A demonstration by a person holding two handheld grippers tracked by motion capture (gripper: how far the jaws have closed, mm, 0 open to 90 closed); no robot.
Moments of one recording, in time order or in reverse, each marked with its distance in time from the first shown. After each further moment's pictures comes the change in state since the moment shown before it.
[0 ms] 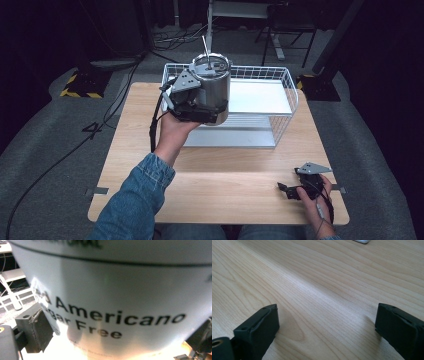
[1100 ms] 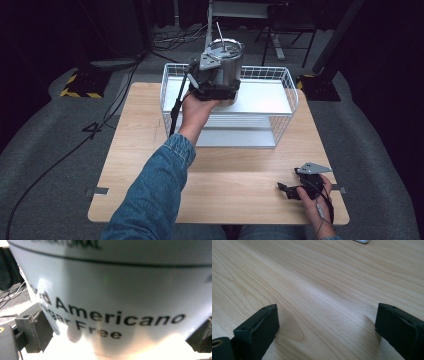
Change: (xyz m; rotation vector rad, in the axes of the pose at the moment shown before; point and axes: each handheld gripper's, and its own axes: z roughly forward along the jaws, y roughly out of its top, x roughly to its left) left arm 0.018 0.020 0.074 0.019 0.132 -0.075; right arm 0.000 0.000 0.000 0.001 0.002 0.000
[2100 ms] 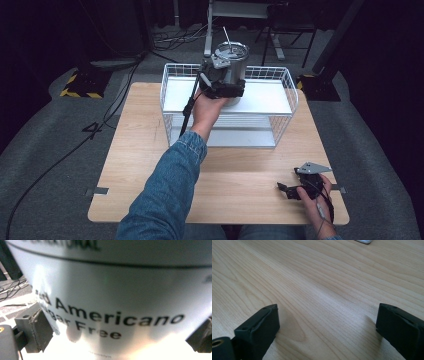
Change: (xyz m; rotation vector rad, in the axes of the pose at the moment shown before) left arm -0.002 -0.006 0.041 0.057 0.079 -0.027; right arm 0.000 0.001 0.001 -0.001 0.011 0.000
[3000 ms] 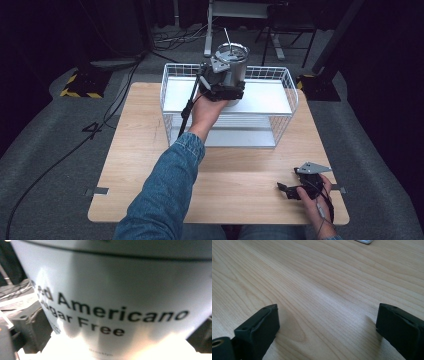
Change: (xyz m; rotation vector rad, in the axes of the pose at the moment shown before) left arm 0.001 -0.007 -0.002 -0.033 -0.023 0.008; right arm 0.000 0.000 0.000 0.001 0.002 -0.001
